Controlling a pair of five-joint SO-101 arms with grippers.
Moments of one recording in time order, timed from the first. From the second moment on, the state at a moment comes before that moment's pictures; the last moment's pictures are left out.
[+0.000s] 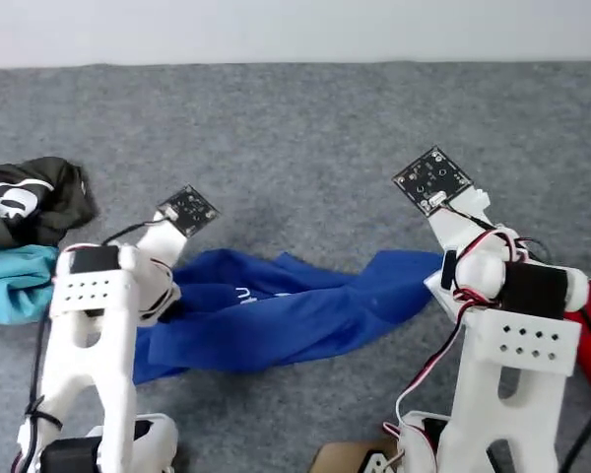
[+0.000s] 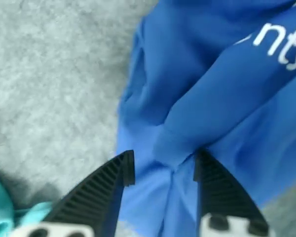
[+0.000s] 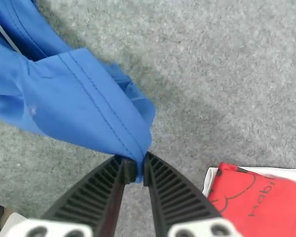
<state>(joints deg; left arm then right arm) -8.6 -22.0 46.2 67.9 -39.2 6.5 -40.3 22.7 90.2 44.4</state>
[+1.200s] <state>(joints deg) 10.3 -42.9 46.5 91.6 -34.4 6.6 -40.3 28.9 89.3 44.4</state>
